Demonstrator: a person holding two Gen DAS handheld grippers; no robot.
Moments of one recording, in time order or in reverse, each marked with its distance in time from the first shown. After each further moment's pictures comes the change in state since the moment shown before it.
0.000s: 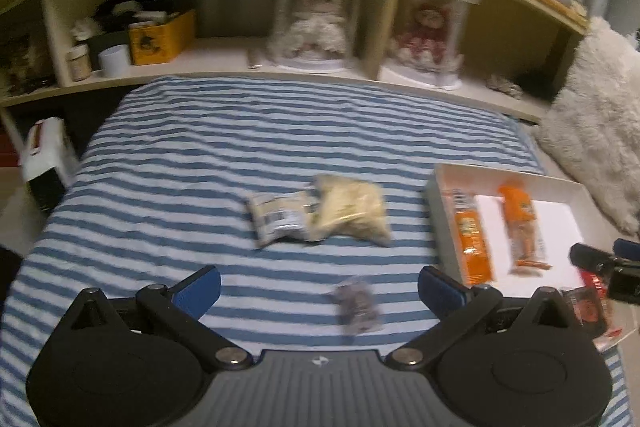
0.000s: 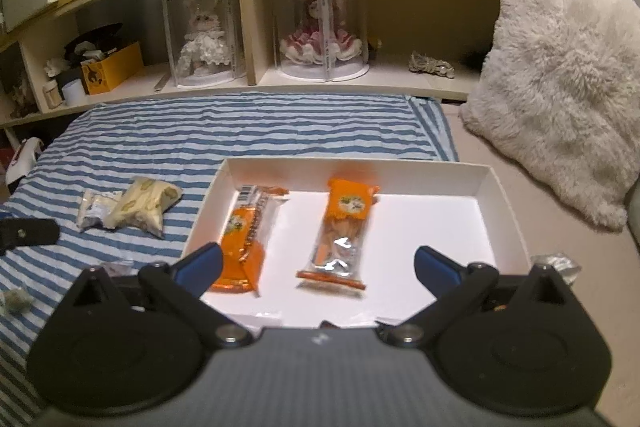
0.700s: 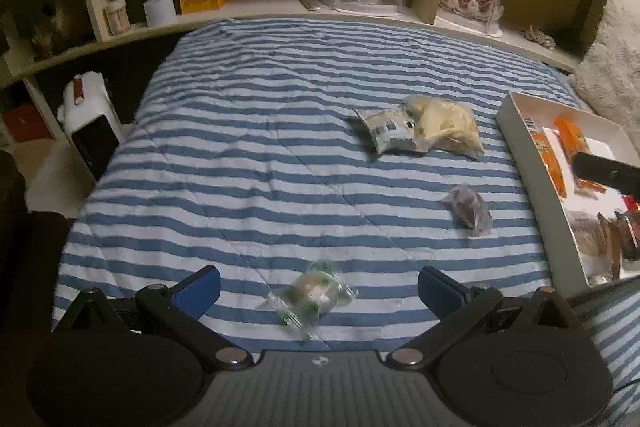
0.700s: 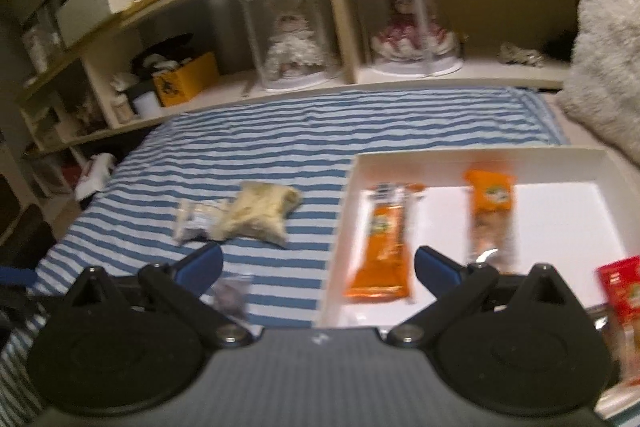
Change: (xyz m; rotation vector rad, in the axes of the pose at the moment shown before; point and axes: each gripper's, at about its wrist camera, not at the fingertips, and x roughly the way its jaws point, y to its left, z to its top) left arm -0.002 0.093 -0.050 0.041 0.114 0.027; right arm 0.025 0.077 -0.009 0.044 -0.016 0.256
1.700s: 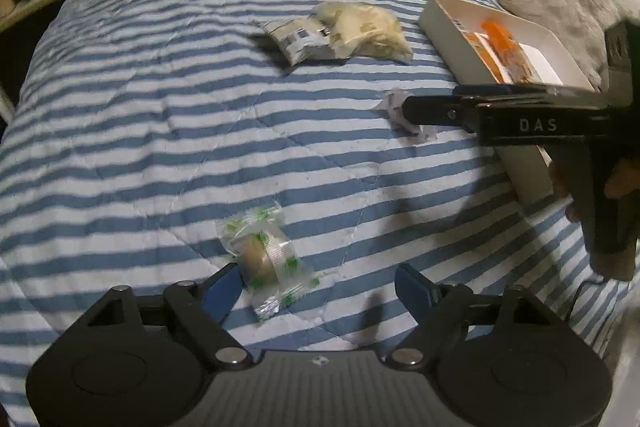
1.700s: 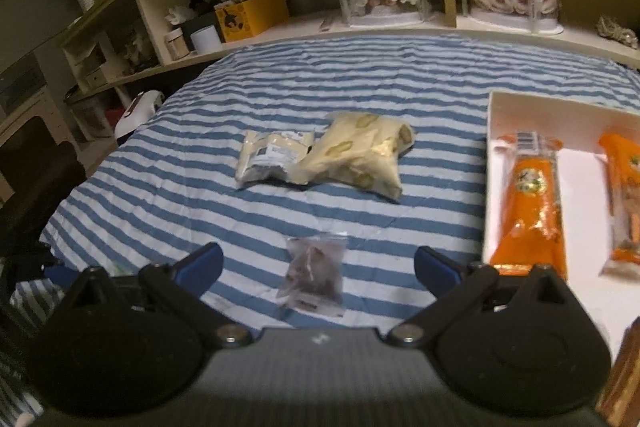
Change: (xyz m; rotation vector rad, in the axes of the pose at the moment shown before) left arm 0.044 -0.005 -0.016 0.159 0.203 -0.235; right arm 0.084 0.052 -0.025 -0.112 0.135 0.126
